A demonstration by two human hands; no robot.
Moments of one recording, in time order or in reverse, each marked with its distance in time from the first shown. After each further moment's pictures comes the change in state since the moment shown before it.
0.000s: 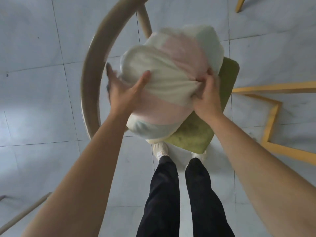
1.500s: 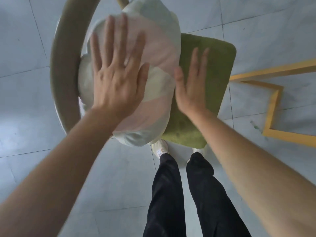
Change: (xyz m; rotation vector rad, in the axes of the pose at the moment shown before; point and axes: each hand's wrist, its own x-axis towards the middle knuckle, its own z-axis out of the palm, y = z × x) left_hand 0.003 0.004 0.011 0.901 0.190 1.121; right_hand 0.004 0.006 0.046 0.018 0.158 -0.173
